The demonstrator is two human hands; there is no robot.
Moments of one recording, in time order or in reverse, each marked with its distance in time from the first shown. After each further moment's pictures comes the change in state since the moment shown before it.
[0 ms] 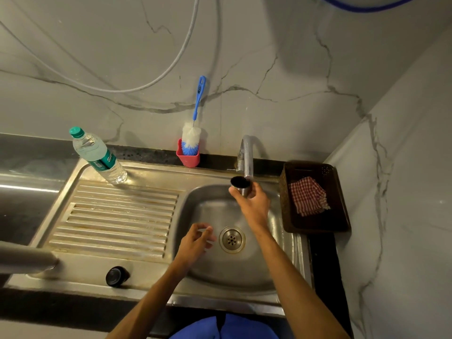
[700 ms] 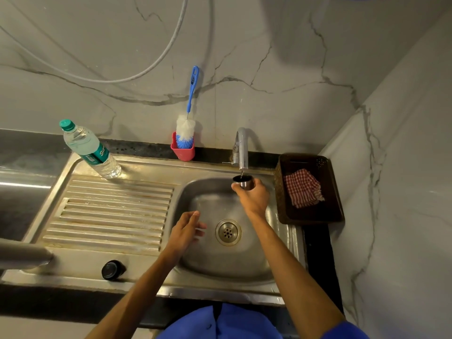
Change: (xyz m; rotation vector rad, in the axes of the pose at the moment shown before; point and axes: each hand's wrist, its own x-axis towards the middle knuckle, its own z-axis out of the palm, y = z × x) left_hand 0.004 0.008 -0.010 -0.069 0.035 -0.008; right_hand 0.011 0.007 -0.006 -0.190 0.076 0.120
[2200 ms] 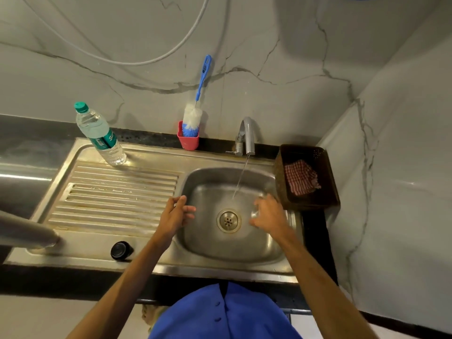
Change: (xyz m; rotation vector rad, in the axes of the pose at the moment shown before) left_hand -0.002 -0.012 -0.055 -0.165 0.046 -0.010; right_hand -0.090 -0.001 -0.078 -0.981 -0.496 -0.234
